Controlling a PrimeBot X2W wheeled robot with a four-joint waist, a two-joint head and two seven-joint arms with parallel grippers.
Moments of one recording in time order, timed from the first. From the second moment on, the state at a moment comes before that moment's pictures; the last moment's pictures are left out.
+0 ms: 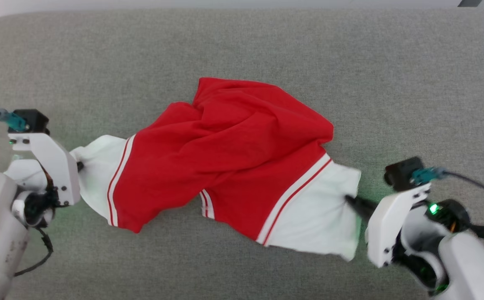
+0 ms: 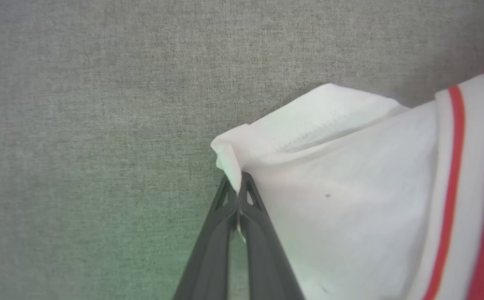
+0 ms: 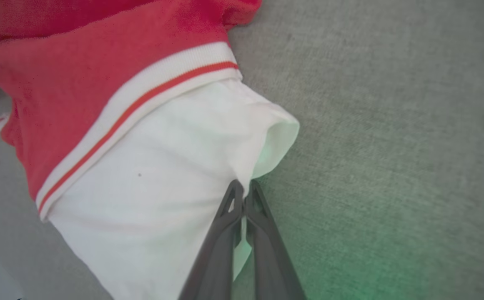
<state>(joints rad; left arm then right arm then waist) -0.80 0.64 -0.62 0.76 -0.94 -0.04 0.48 -0.33 -0.21 0.27 0.14 0.44 0.13 0.59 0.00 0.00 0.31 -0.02</state>
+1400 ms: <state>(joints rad) -1.36 0.64 -0.53 0.60 -0.87 0.01 0.42 -1.15 -0.30 0.04 0.44 0.65 0.13 0.38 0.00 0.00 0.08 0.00</state>
